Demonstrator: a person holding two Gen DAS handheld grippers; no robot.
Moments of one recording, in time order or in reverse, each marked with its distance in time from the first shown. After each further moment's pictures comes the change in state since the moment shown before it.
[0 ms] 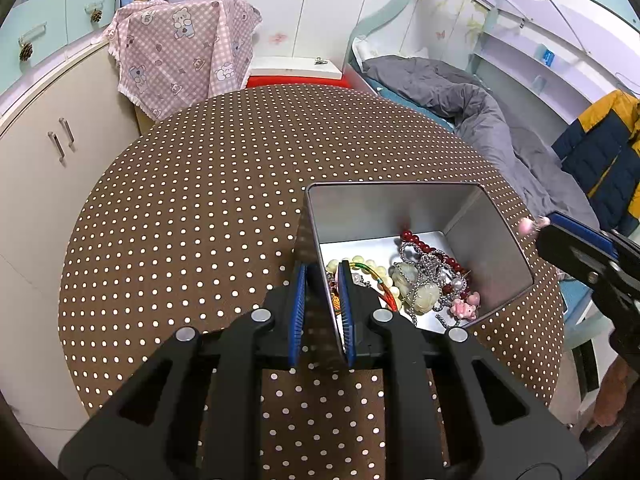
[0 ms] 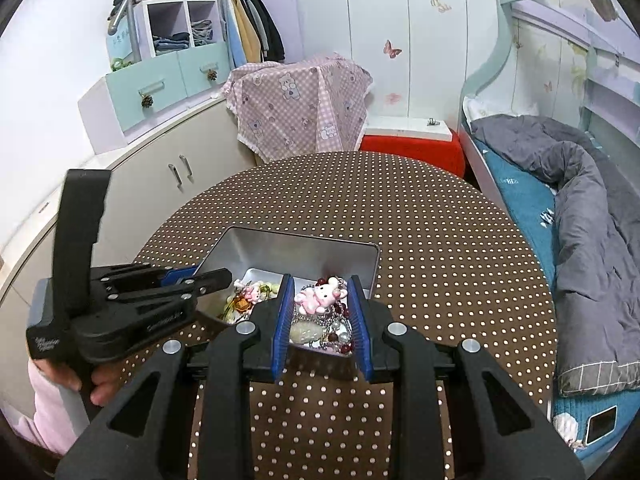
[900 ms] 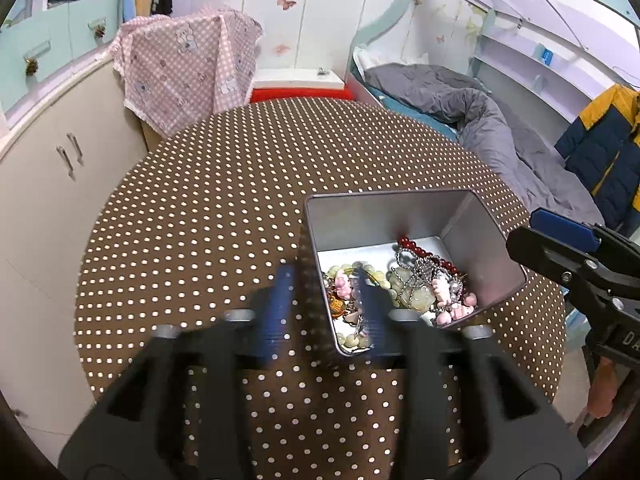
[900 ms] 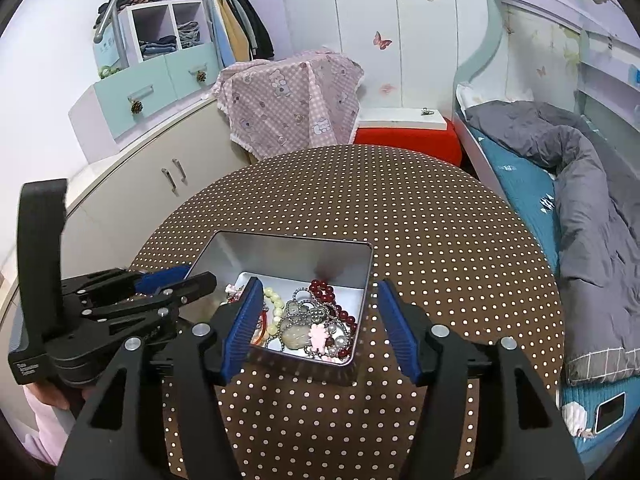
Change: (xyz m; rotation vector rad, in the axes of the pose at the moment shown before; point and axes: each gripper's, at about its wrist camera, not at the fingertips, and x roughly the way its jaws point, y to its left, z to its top) left arm -0.021 -0.006 -0.005 0.025 -0.056 0.041; right arm 0.000 -0.012 0.000 0.050 0.009 -0.003
